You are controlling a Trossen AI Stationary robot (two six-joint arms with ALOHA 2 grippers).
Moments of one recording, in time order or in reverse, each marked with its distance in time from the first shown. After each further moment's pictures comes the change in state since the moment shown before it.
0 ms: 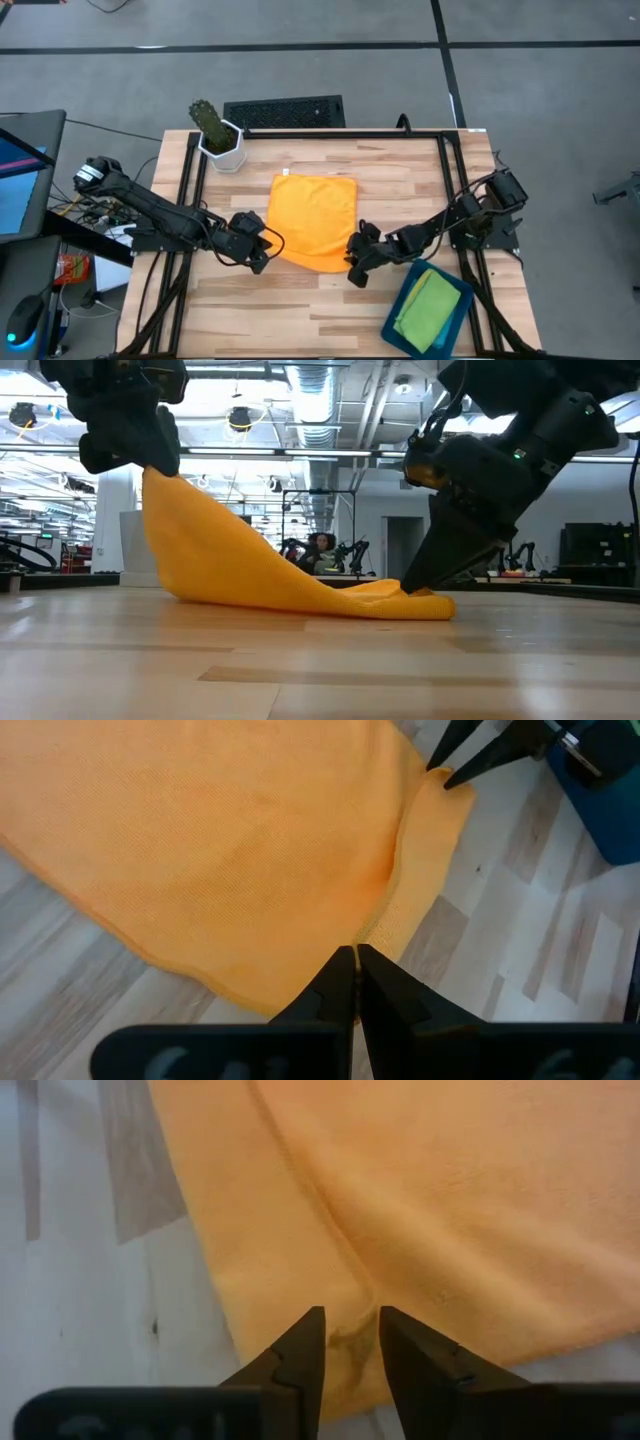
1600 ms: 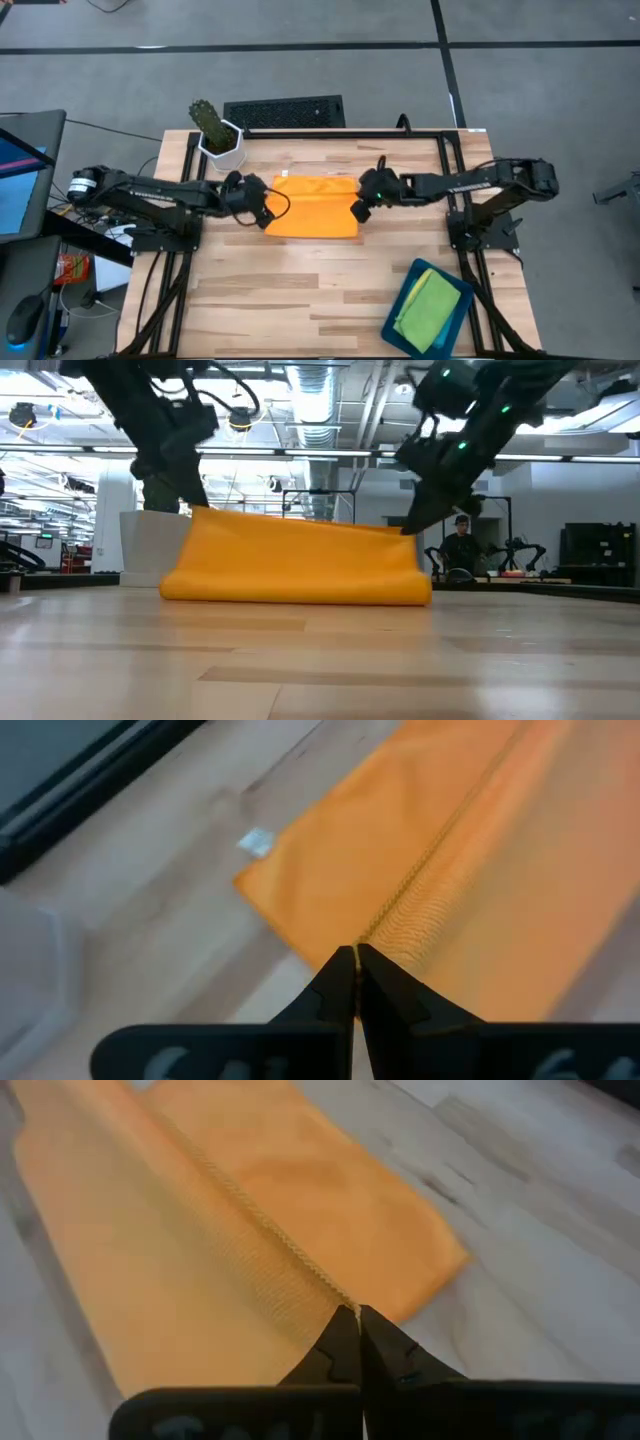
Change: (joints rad) left arm 0.407 -0.021 -0.023 -0.084 -0.132 0.423; right arm -0.455 -0.319 0.002 -0.315 -0.008 -0.131
